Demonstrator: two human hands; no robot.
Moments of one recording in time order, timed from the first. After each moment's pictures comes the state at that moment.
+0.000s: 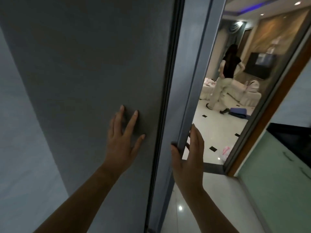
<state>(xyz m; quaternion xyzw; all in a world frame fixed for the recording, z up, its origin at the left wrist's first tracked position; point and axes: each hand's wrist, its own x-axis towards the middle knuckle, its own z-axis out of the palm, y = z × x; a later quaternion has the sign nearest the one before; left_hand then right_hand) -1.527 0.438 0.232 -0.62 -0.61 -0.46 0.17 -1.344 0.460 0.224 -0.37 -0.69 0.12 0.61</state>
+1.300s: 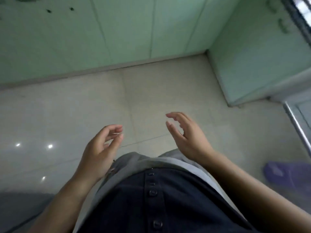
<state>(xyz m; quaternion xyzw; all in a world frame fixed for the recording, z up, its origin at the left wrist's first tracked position) -1.132 -0.058 0.046 -0.82 -0.12 0.13 -0.54 -1.092 -0.296 0.050 -0.91 -0.05 0.12 0.41</state>
